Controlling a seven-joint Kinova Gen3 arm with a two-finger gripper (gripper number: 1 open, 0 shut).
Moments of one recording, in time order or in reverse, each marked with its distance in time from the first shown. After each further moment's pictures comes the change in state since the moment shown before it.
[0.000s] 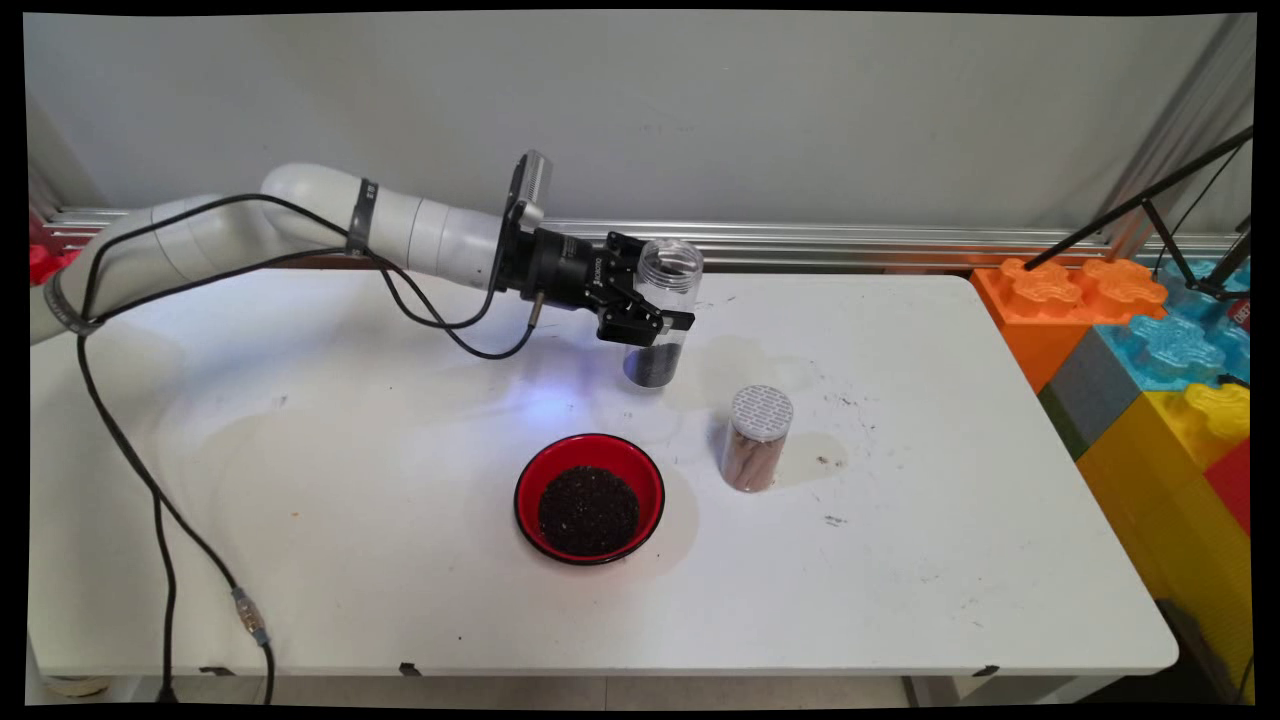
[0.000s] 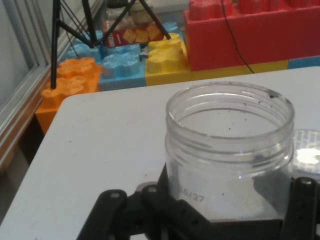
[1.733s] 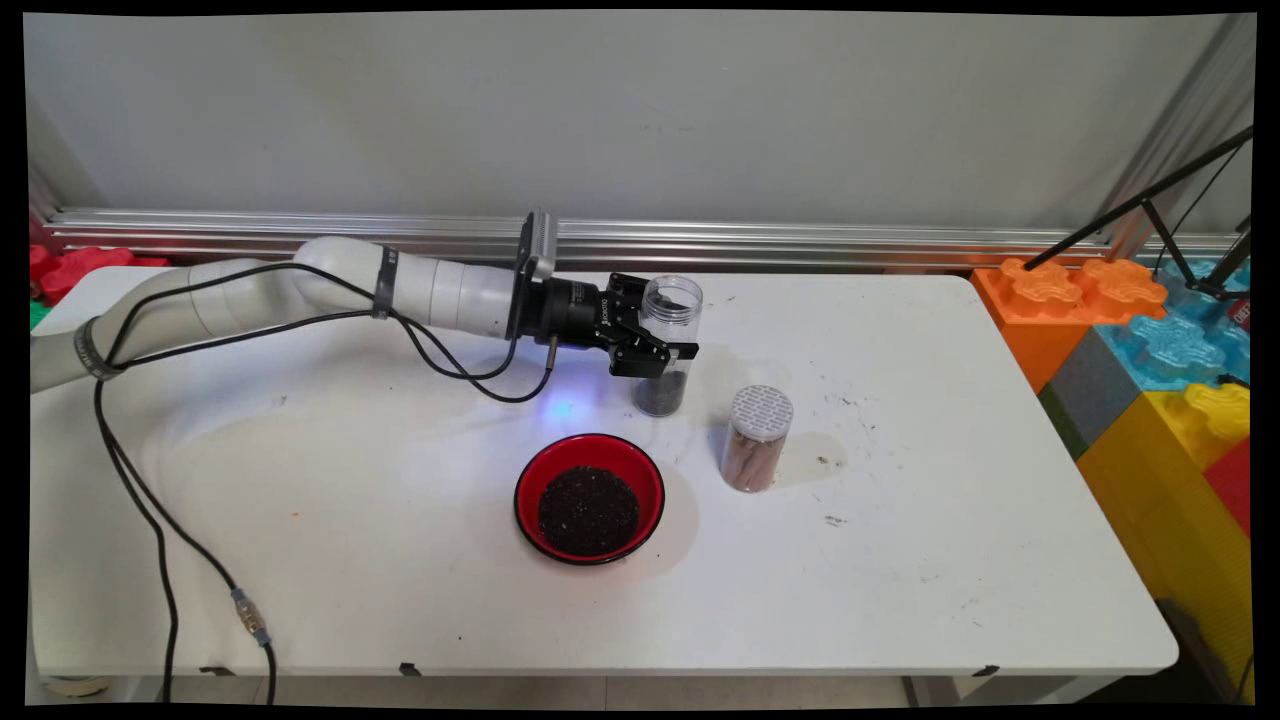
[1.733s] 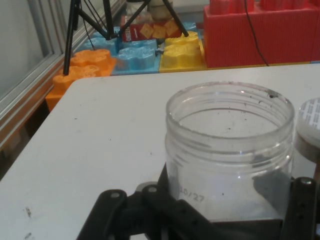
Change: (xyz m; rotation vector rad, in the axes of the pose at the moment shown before) arm -0.060 0.015 0.025 0.058 0.043 -0.051
